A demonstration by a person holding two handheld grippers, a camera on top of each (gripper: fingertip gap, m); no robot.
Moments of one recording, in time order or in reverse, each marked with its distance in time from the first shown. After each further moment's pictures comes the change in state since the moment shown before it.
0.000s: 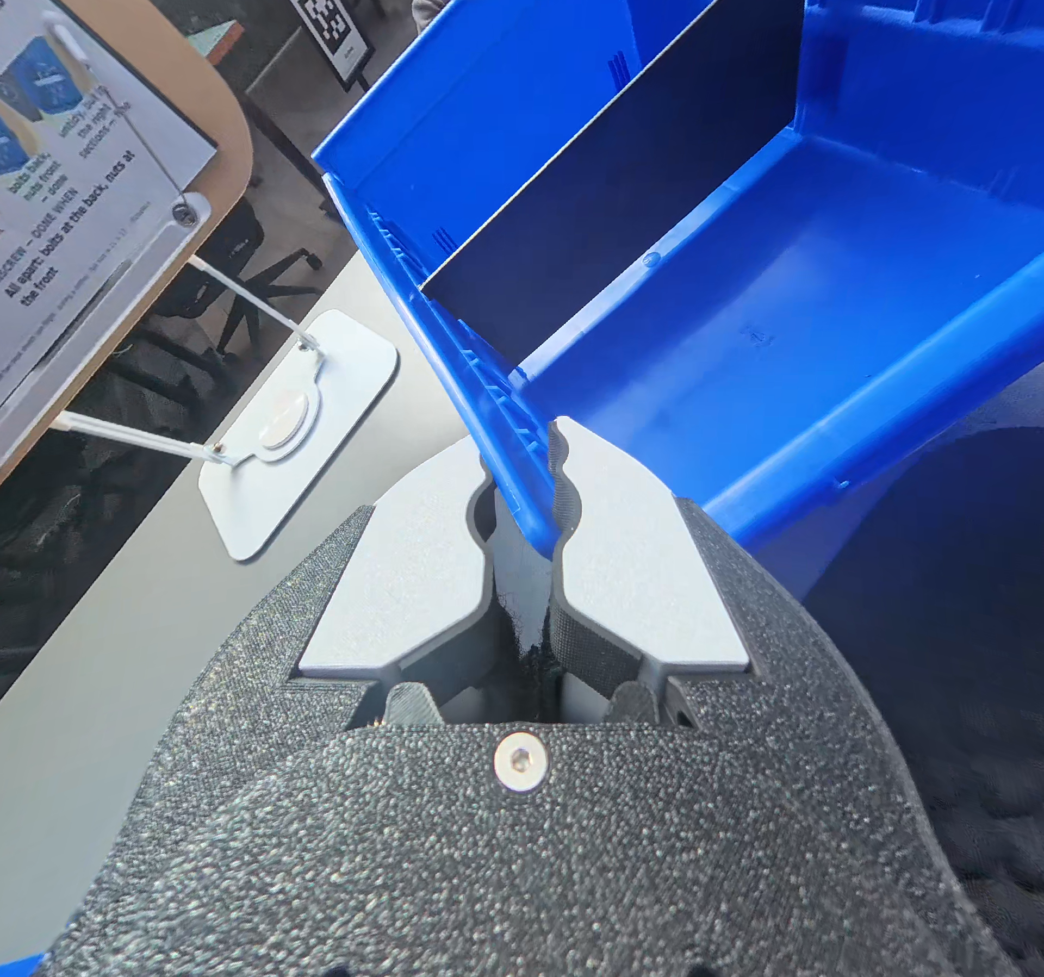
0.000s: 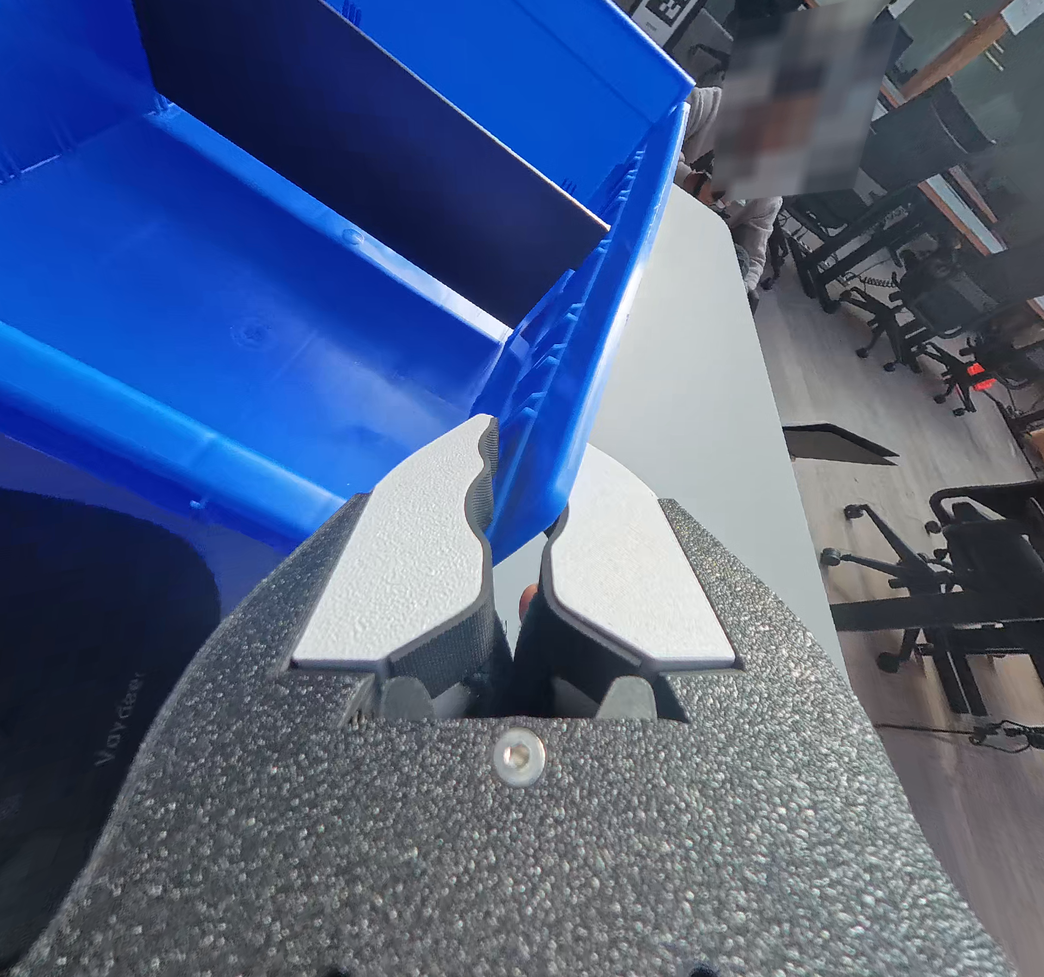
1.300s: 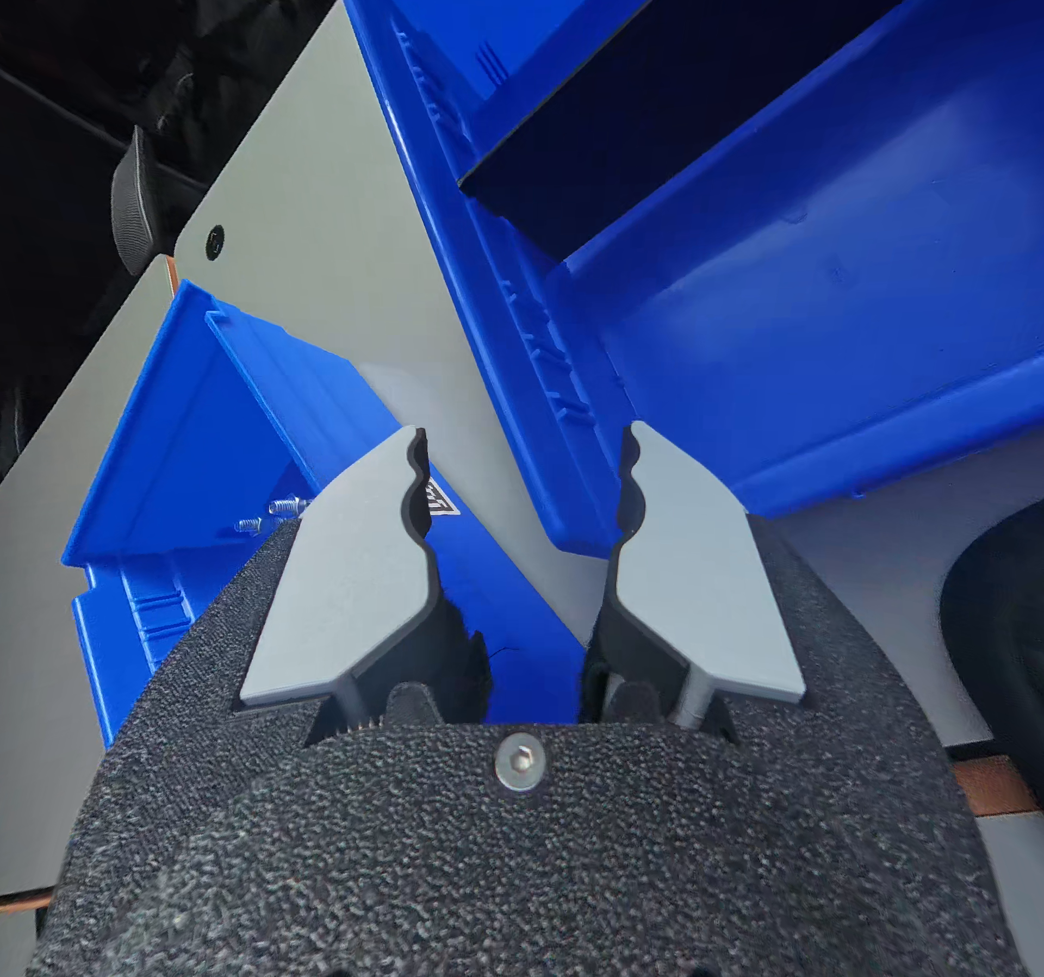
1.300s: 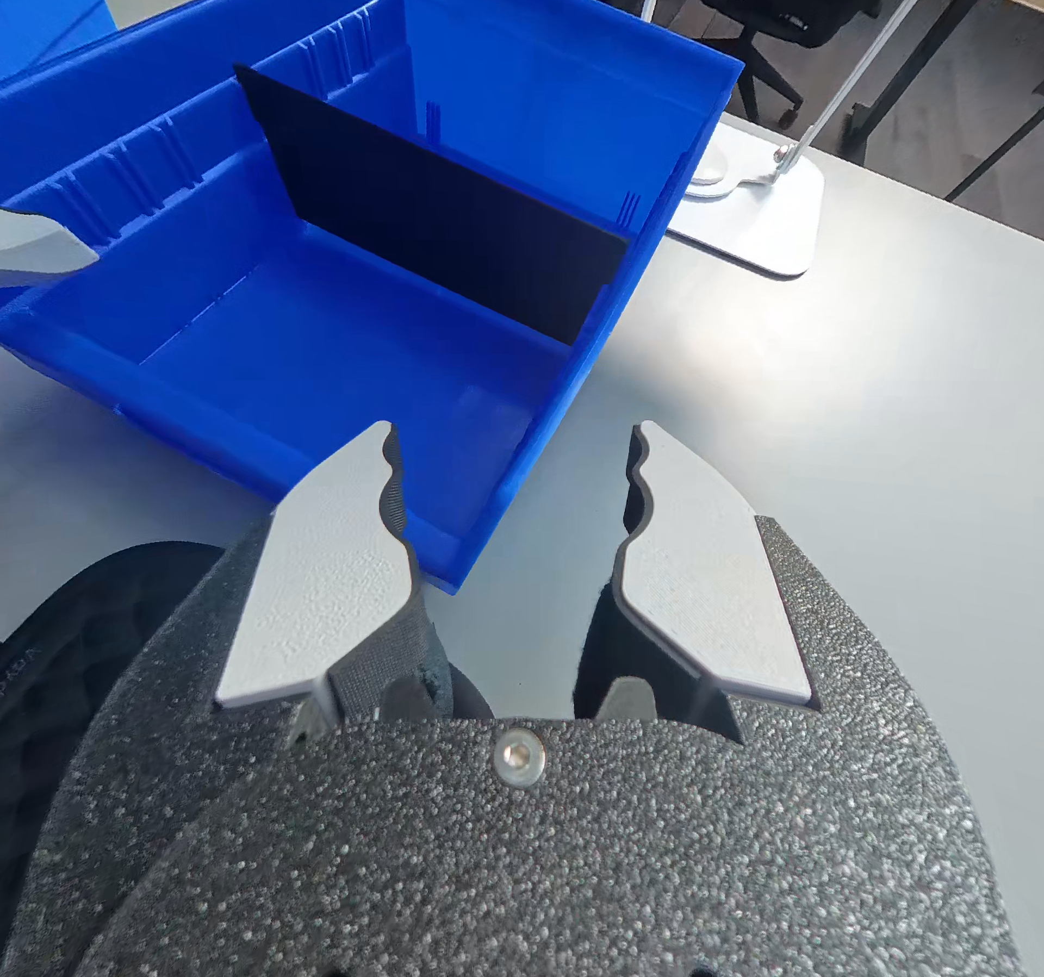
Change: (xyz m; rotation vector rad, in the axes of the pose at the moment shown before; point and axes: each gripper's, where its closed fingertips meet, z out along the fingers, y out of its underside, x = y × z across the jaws) left arm -0.182 0.239 -0.144 -0.538 -0.287 -0.179; right arm -0.284 -0.145 -0.015 0.118 -0.499 0.129
